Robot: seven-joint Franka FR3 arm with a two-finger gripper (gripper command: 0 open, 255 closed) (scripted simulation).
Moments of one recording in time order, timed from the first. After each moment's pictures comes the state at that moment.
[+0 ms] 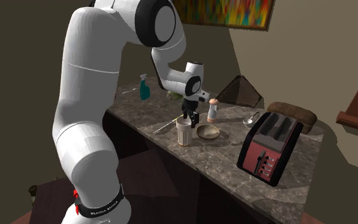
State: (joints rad) arm 0.24 0.36 0.30 -2.20 -0.07 2.54 0.59
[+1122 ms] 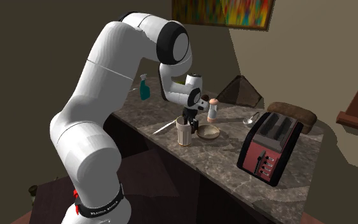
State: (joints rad) arm 0.32 0.60 0.24 -2.04 -0.15 2.64 0.67
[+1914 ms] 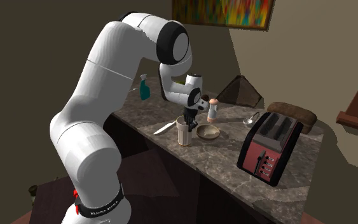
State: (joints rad) arm 0.32 0.60 0.24 -2.04 -0.15 2.64 0.67
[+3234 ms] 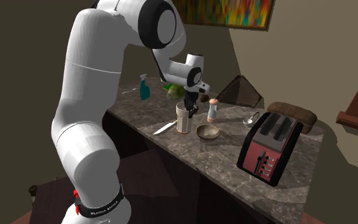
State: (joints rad) arm 0.27 0.39 0.30 -2.07 -0.08 2.45 0.63
